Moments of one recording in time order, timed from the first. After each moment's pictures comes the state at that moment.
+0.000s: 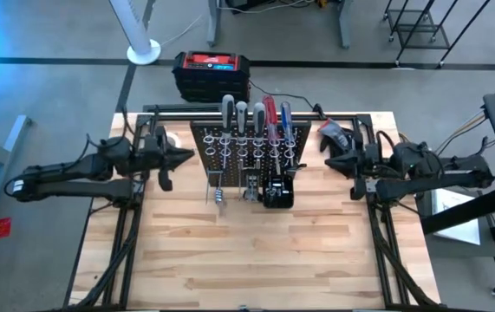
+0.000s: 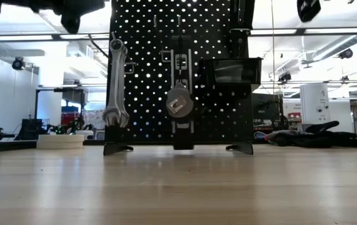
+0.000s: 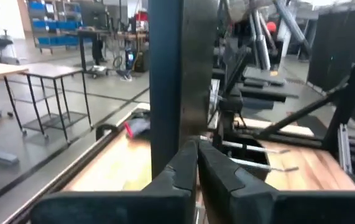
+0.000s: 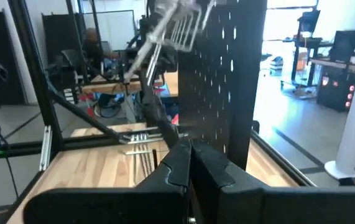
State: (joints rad) left arm 0.15 0.53 0.54 -0.04 -0.07 -0.08; right arm 0.09 0.45 0.53 -0.07 0.18 0.07
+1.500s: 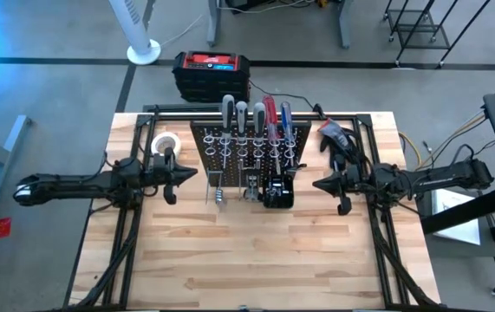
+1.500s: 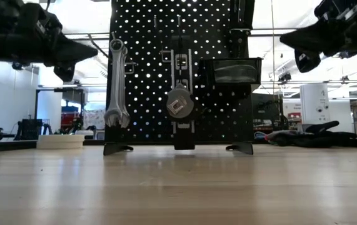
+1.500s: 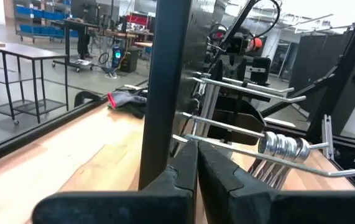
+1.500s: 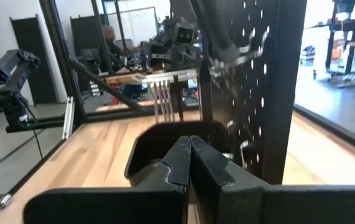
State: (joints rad) left arm 0.15 0.40 0.07 0.35 -0.01 -0.20; right arm 0.09 0.43 0.09 0.33 0.08 0.12
